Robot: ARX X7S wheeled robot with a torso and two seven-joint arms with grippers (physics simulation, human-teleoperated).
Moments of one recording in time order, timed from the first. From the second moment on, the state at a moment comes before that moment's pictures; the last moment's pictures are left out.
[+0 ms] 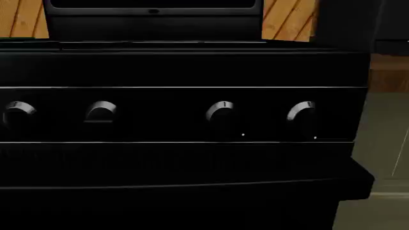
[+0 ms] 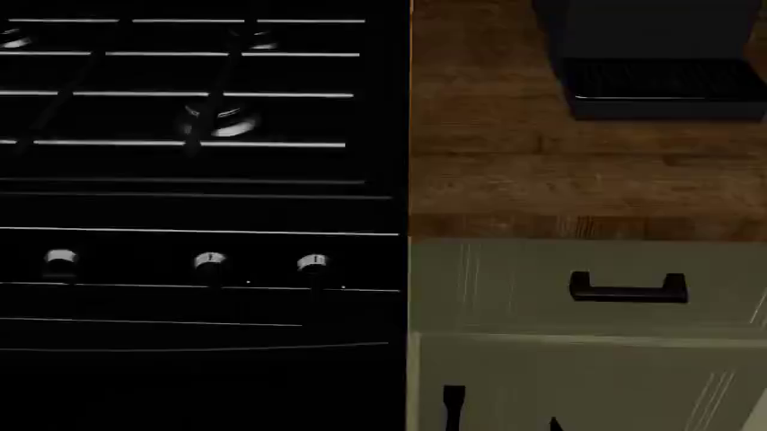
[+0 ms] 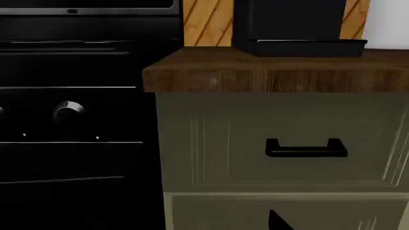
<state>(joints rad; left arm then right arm) 0.00 0.00 0.00 0.00 0.00 0.00 0.00 0.00 0.00 0.00 0.00 0.00 0.00 0.00</state>
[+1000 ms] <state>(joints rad) 0.03 -0.10 0.13 0.11 -0.09 -0.04 -0.08 -0.01 0.09 -0.10 -0.02 0.06 -0.01 0.11</state>
